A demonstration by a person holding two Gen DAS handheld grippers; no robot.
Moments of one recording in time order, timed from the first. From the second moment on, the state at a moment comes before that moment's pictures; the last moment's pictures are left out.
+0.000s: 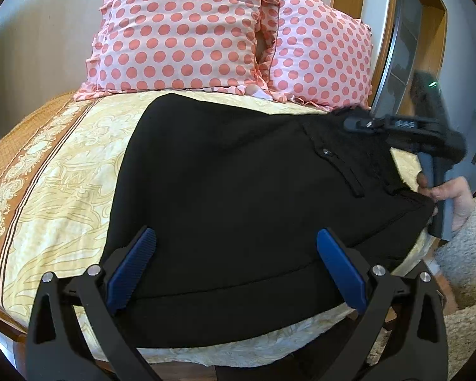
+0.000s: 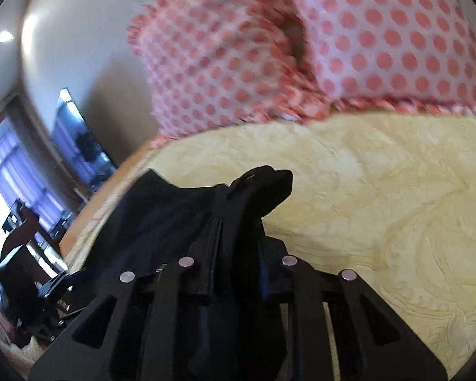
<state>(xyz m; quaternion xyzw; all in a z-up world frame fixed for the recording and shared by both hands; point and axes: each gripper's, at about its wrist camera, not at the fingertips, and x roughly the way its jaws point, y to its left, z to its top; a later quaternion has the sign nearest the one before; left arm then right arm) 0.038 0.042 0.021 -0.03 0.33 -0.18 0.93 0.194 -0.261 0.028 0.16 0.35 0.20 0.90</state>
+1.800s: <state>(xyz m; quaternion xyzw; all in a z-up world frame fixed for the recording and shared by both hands) 0.288 0.053 0.066 -0.12 0.42 -0.12 0.89 0.268 -0.313 0.056 0.16 0.34 0.12 0.92</state>
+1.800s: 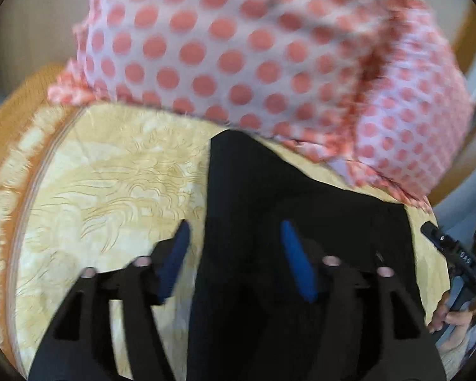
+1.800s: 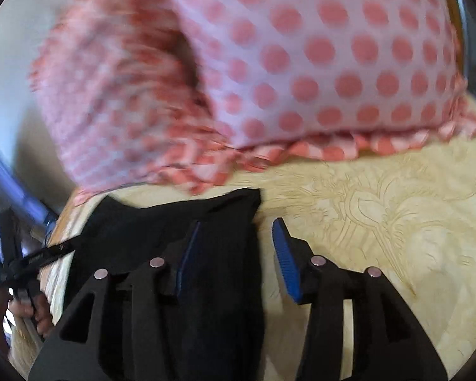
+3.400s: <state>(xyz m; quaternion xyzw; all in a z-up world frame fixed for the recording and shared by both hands) 0.057 0.027 -0.003 0.03 0.34 -0.05 0.94 0.087 -0.175 -0.033 0.01 0.30 -0.02 0.95</state>
